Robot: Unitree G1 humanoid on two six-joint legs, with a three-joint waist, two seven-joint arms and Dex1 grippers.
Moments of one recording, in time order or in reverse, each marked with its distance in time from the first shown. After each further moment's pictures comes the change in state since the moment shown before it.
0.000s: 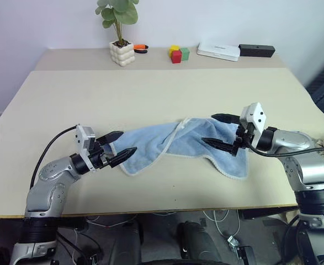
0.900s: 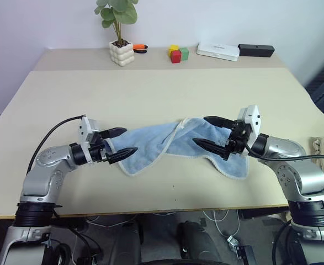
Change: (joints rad) left arm -0.121 0.134 -0.062 0.068 0.021 0.051 -0.146; right arm 0.078 0.098 -0.032 -0.188 0.120 0.145 -0.125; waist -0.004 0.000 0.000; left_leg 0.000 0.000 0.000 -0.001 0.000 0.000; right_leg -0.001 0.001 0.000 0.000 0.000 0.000
